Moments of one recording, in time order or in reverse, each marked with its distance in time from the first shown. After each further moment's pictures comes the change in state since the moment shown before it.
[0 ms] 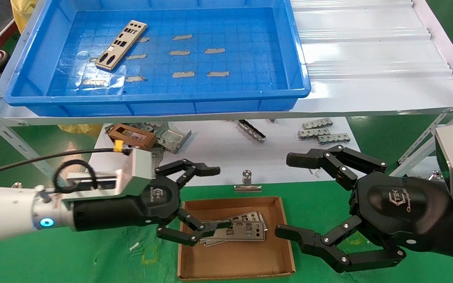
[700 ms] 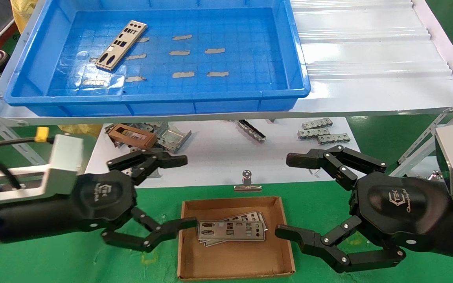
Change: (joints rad) left arm 0.123 -0.211 -0.112 -0.316 -0.140 -0.002 -0.204; right arm 0.000 0.000 0.000 0.000 0.000 0.000 0.000
